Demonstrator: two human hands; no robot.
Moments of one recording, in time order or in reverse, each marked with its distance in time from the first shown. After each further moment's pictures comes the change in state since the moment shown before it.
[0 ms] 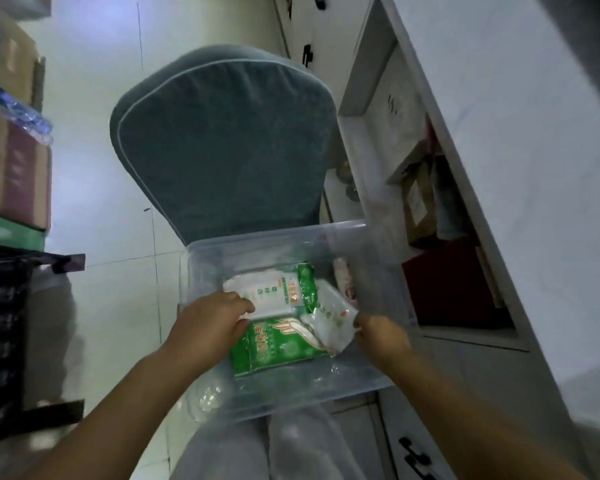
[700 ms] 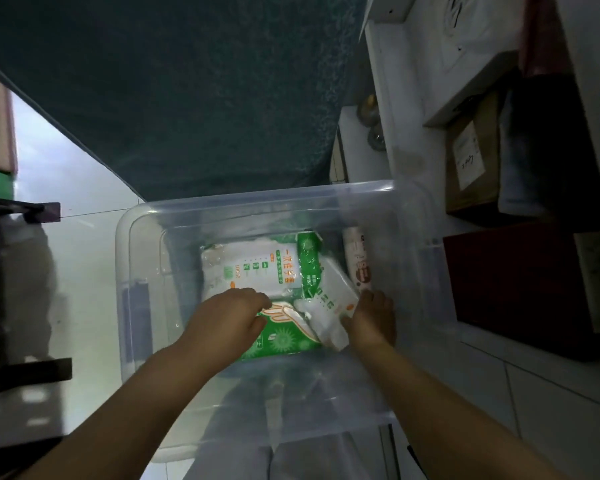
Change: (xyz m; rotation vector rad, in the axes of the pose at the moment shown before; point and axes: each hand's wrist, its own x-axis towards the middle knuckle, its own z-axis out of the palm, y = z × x) left_hand 0.082 -0.012 0.131 -0.067 -0.181 -0.078; right_hand 0.128 0.021 0.112 0.014 0.112 0.208
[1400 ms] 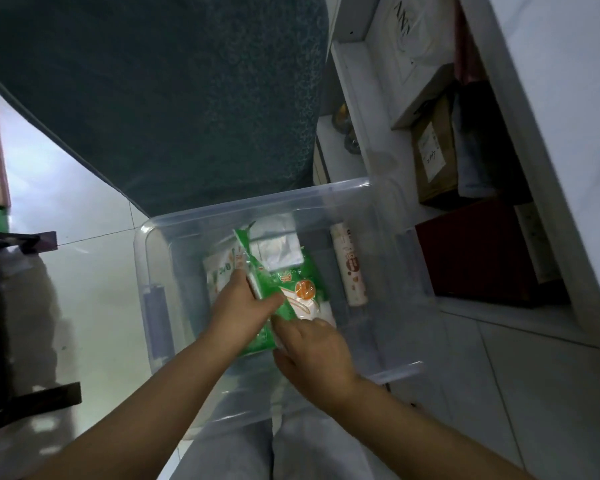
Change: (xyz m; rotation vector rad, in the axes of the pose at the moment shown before) left_hand -0.020 0.035 -0.034 -0.734 0.081 -0.400; right_hand -0.147 -0.071 -0.075 0.121 0.377 -0.801
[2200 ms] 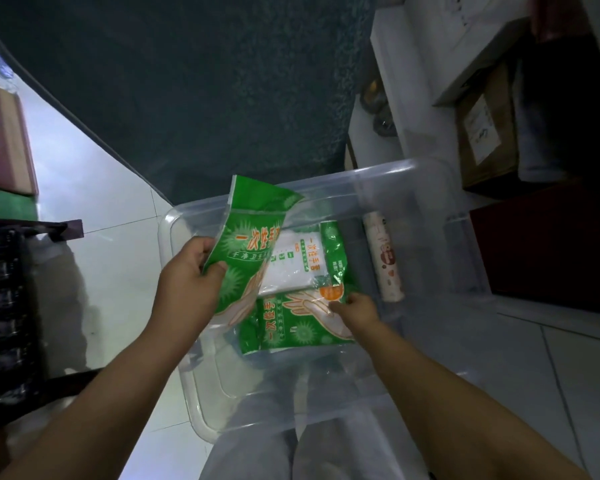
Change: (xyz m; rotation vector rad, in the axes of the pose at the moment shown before) left_hand 0.024 -0.039 -0.080 -0.021 0.301 0.218; right_hand 0.034 0.091 0.129 0.763 -0.311 1.188
